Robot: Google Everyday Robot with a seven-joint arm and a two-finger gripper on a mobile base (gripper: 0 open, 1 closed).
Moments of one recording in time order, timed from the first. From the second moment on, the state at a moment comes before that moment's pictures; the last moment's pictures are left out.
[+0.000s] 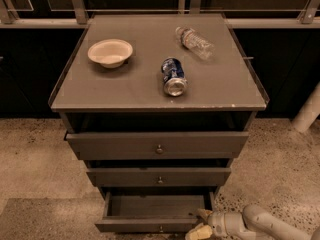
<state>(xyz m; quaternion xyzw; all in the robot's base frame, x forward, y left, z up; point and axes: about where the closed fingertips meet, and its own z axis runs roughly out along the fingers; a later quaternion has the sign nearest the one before) 0.433 -0.161 0.250 -0.27 0.81 0.44 0.27</state>
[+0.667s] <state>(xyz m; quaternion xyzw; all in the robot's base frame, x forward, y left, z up) 0.426 -0.155 0.231 -0.27 0.82 0.44 0.25</state>
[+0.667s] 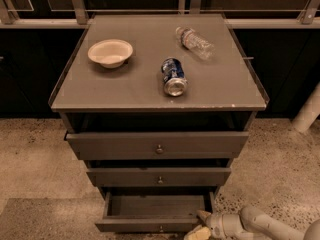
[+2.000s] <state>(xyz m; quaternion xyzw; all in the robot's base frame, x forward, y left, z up) 0.388 -0.165 0.244 -0.25 0.82 0.48 0.17</state>
